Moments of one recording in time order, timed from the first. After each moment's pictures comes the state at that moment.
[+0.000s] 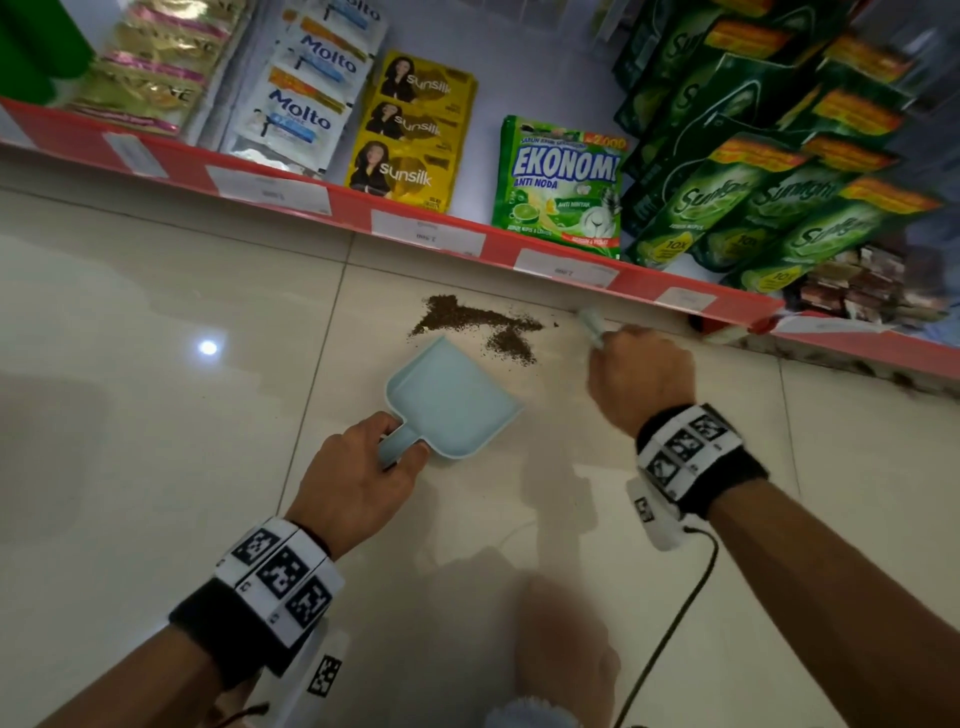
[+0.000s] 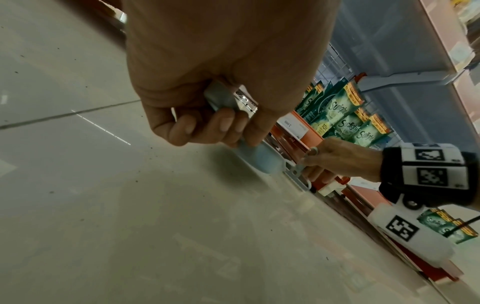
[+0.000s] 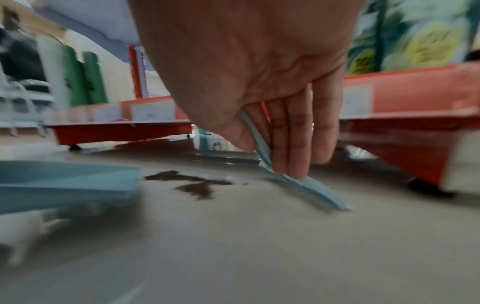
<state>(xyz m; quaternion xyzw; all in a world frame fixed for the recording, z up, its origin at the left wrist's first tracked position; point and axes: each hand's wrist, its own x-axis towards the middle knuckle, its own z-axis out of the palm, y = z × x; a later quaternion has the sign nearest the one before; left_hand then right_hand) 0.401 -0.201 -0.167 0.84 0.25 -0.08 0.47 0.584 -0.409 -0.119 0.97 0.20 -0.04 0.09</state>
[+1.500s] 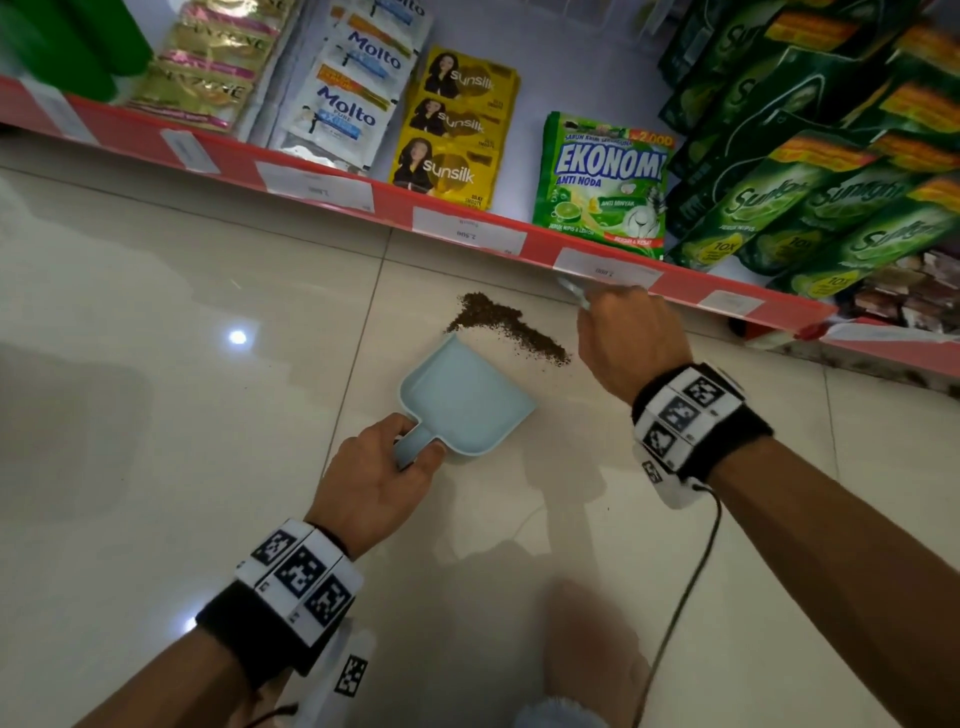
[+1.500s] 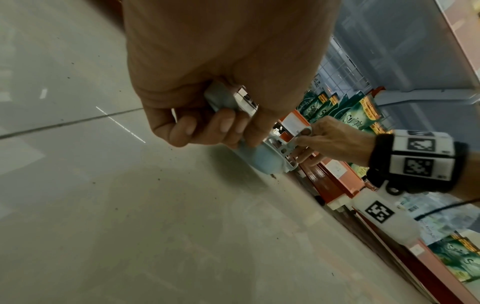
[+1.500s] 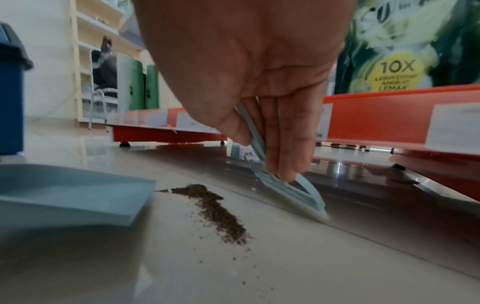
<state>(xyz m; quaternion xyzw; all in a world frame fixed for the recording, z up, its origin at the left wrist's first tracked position) 0.390 -0.190 -0.172 0.82 0.28 -0.07 0.50 0.601 -0.360 -0.118 0.95 0.30 -0.02 0.04</state>
